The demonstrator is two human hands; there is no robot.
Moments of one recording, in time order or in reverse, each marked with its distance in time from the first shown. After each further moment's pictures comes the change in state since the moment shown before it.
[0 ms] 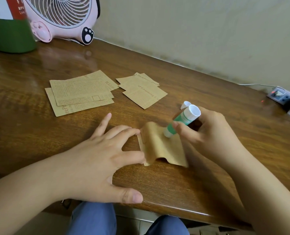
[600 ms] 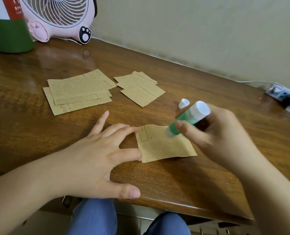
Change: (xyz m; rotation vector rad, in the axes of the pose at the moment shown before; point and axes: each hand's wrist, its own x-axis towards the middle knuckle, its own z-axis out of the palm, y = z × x) left_hand -0.002 0.001 0.000 0.035 0.002 -0.005; right_hand -0.017 -0.015 -0.015 0.037 -0.001 -0.040
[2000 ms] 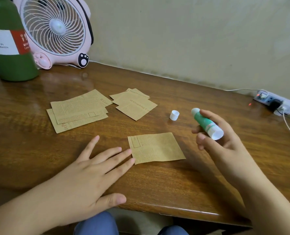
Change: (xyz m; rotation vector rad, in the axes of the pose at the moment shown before) left_hand -0.024 0.005 0.005 0.218 0.085 0.053; right_hand -0.032 0.044 -0.015 0.493 0.160 0.168
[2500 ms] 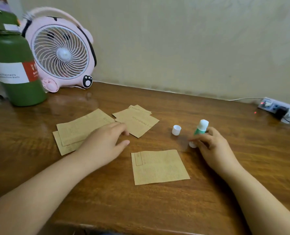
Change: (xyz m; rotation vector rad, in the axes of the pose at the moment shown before) left_hand 0.087 -0.046 -0.030 -0.295 0.136 -0.500; right_hand 0.058 0.049 -0.004 -0.644 0.062 -0.079
